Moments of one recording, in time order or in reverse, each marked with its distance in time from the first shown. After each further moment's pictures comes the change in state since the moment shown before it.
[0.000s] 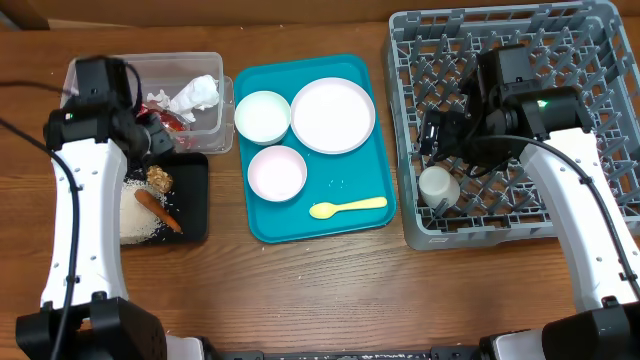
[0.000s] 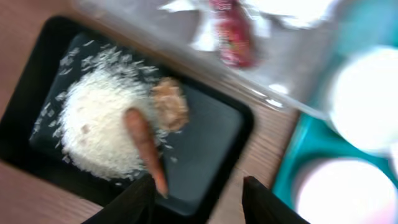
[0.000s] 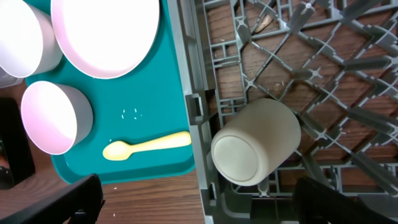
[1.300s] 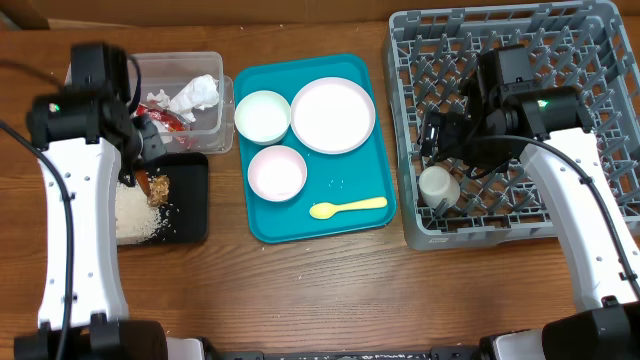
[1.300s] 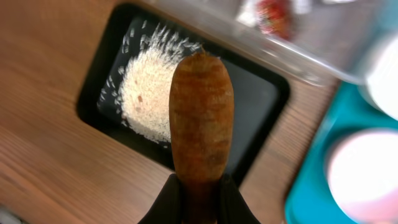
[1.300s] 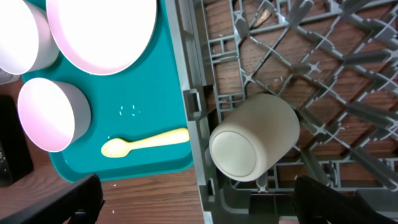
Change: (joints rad) left arm 0.006 -0.014 0.081 -0.212 -0.151 -0.053; right arm 0.000 0.000 0.000 -0.015 0.000 0.000
